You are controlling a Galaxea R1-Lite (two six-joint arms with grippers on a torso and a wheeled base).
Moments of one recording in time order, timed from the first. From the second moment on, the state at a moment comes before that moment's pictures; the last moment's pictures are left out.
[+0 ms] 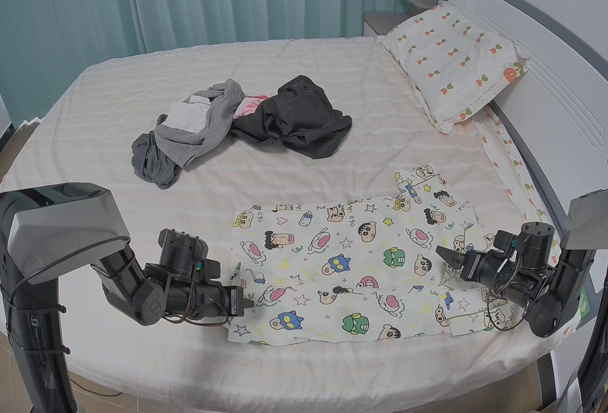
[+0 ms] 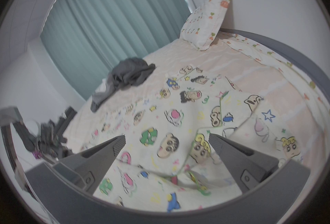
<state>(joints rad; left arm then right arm) -0.32 2.24 -0.72 -0.69 -0.39 -0.34 0.16 2.16 -0.31 -1.51 0.16 0.39</state>
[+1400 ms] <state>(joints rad) -0.34 2.17 -0.64 -0.70 -0.38 -0.35 0.24 1.97 -0.33 -0.81 -0.28 0.05</state>
